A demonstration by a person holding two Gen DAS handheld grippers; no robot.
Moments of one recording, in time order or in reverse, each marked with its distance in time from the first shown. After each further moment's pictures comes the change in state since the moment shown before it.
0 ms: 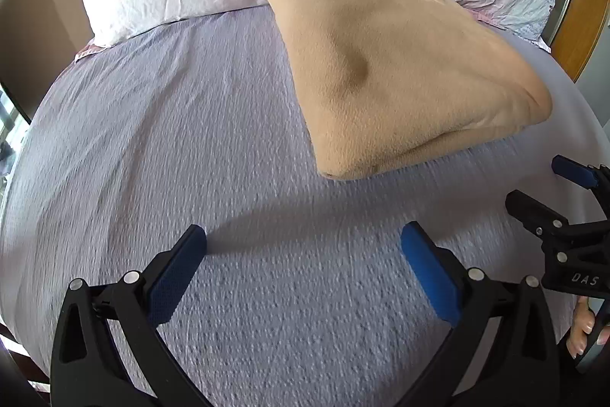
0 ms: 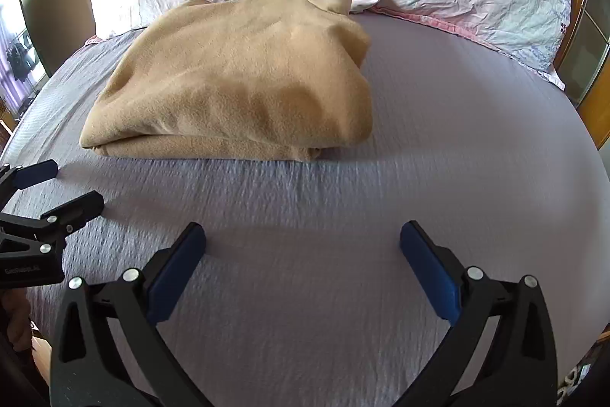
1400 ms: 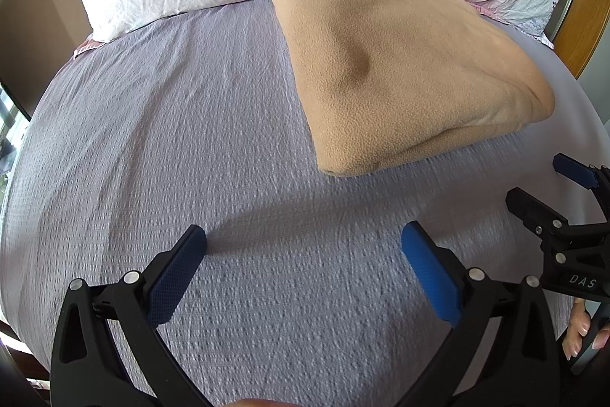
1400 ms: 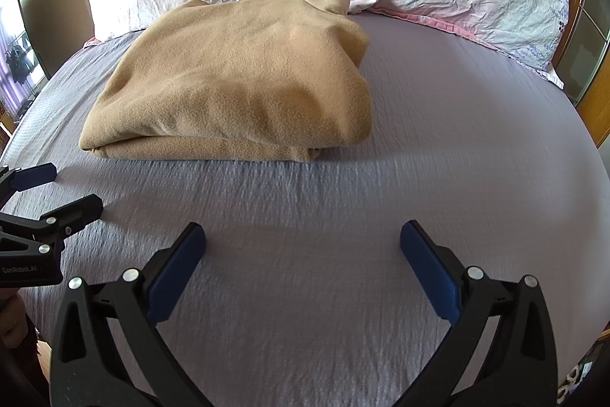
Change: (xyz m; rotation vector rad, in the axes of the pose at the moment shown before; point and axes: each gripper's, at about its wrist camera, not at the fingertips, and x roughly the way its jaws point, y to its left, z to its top) left arm 0.004 0.002 0.002 0.000 0.035 0.001; right arm 0.002 -0.001 0.000 0.002 -0.001 -0.001
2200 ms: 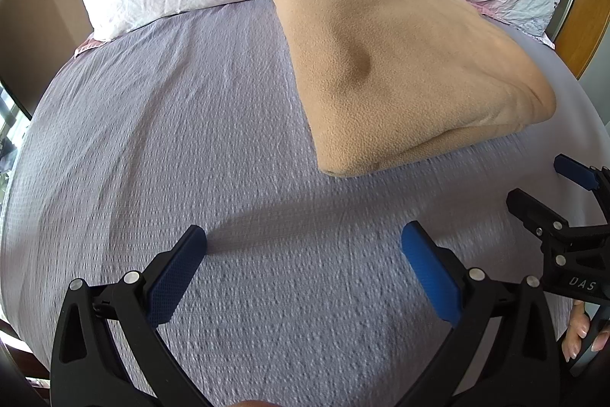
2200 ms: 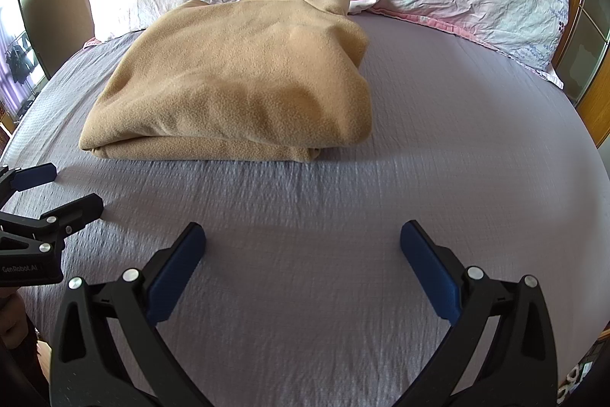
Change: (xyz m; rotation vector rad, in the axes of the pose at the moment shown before) left arm 0.000 0.000 0.001 -0.003 0.004 0.004; right arm 0.000 0.001 0.000 0.003 -0.001 -0.002
